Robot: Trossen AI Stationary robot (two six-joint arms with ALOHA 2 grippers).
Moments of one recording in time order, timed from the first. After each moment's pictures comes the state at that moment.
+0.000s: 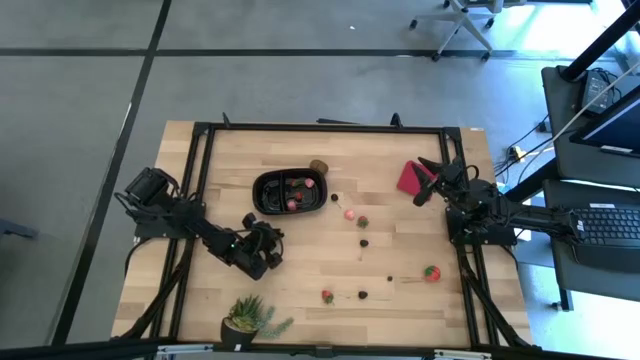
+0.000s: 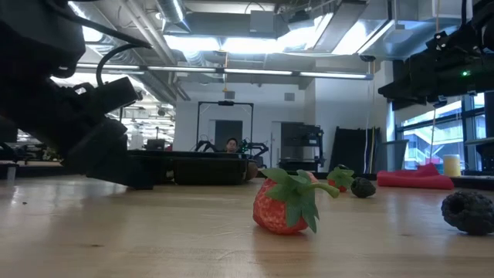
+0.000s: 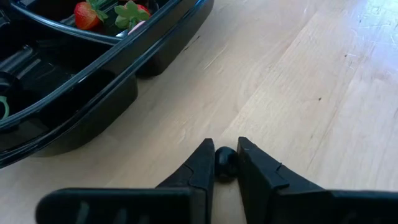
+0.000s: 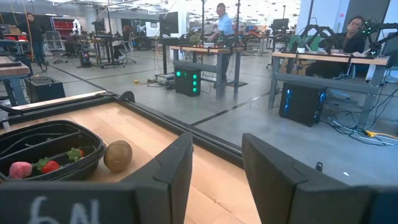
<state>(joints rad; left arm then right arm) -0.54 1.75 0.51 0.07 -0.85 -0.99 -0.16 0.05 0.01 0.08 0.63 -0.01</state>
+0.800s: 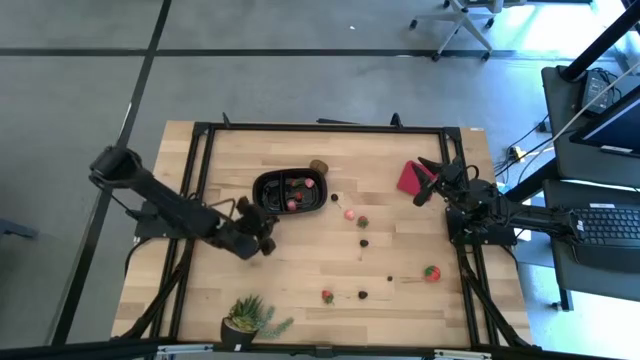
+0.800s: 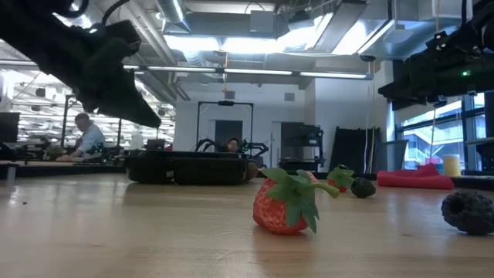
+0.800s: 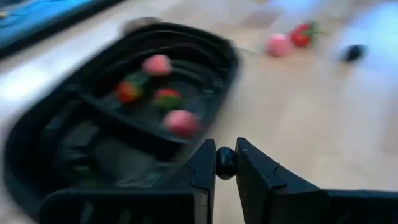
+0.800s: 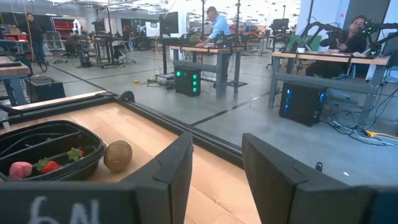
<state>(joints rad) -0.45 1.30 0.51 -0.09 -0.85 -0.79 -0.16 0.05 0.01 0.08 0.63 -0.01</state>
